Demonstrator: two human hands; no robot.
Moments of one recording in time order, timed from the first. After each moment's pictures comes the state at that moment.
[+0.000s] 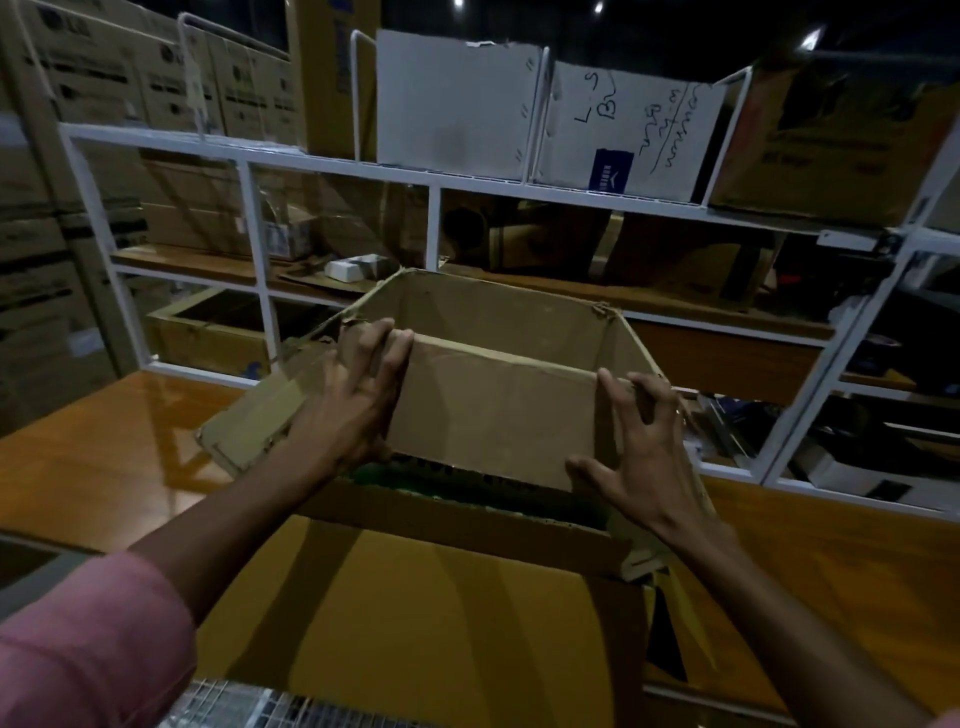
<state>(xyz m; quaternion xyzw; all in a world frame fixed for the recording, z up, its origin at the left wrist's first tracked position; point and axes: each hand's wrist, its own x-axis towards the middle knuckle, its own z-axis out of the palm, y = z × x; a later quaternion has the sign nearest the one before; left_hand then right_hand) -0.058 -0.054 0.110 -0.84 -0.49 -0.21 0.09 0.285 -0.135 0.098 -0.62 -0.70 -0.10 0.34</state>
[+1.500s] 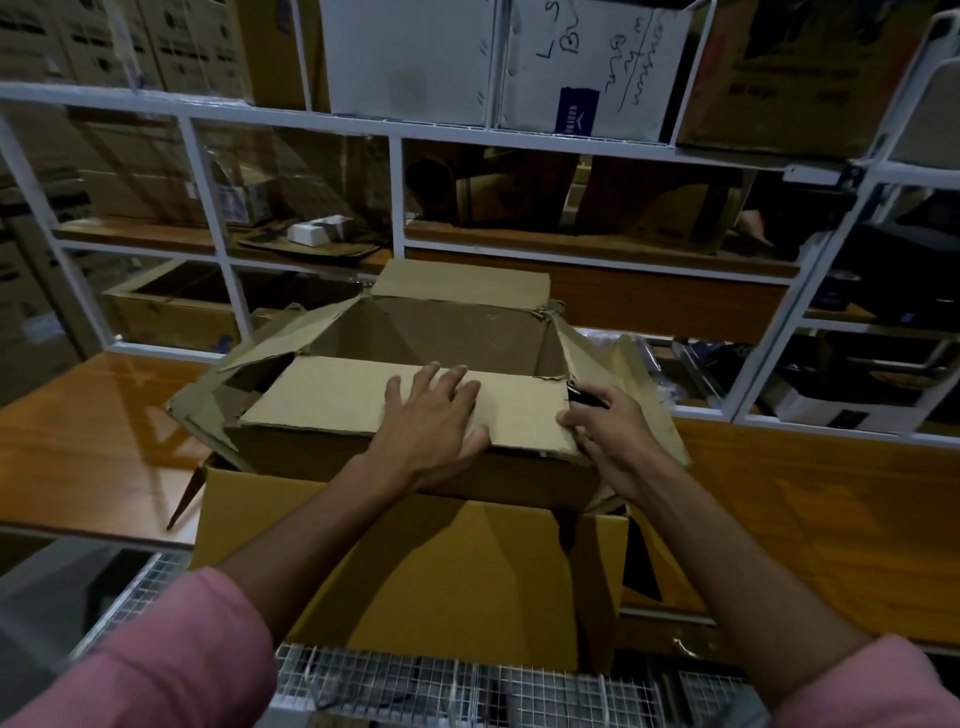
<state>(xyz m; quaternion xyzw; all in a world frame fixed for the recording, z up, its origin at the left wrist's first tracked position) 0.045 -0.097 0.075 -0.87 -0.48 -0.11 0.03 0.271 -0.143 0.082 -0.61 -0.34 0.45 0.55</state>
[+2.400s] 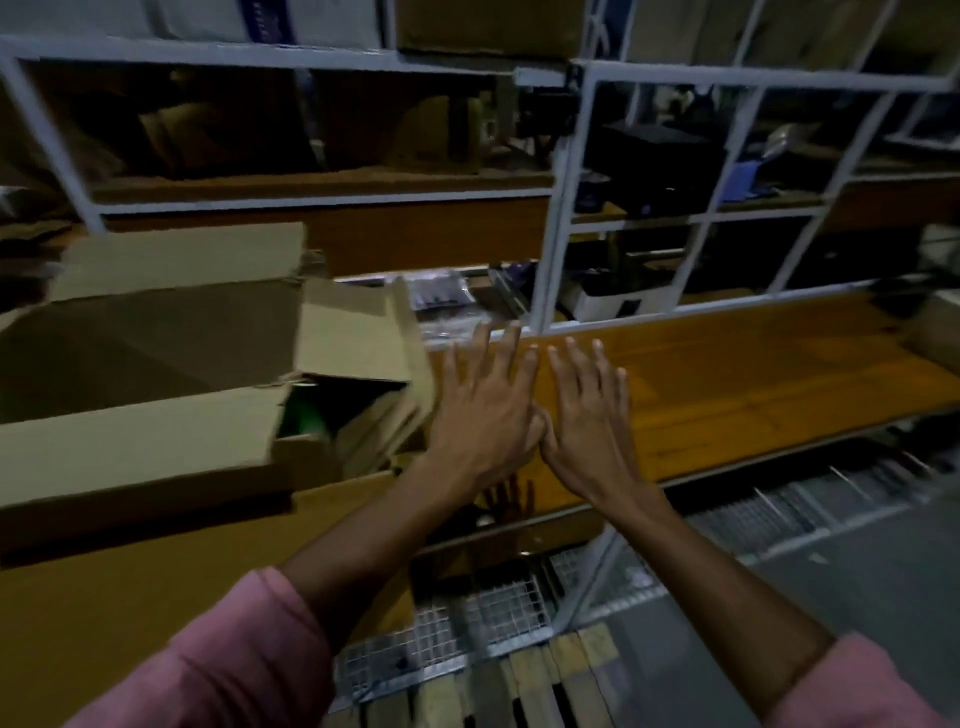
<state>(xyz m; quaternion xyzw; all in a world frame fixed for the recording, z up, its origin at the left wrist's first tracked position) 0.364 -0.207 0.051 -0.94 -0.28 -0.20 0.06 0.494 -0.289 0.014 -0.79 -0.55 -0.13 0.23</state>
